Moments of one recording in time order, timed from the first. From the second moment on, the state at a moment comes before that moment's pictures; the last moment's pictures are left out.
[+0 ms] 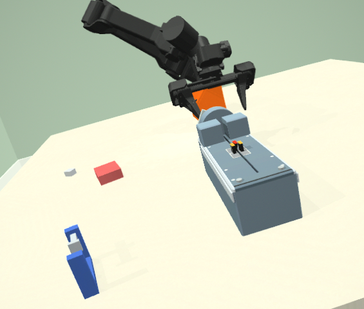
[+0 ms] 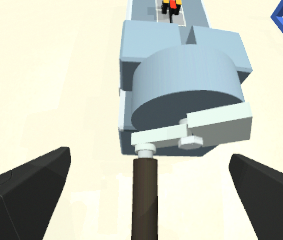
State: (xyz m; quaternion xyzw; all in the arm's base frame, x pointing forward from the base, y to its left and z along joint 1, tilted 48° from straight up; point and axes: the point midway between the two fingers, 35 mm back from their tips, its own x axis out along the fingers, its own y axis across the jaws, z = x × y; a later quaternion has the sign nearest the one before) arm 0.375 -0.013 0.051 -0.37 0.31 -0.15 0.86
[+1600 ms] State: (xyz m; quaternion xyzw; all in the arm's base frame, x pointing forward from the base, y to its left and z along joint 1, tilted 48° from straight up) arm 0.375 -0.047 0.018 -0.38 0.32 -0.15 0.86
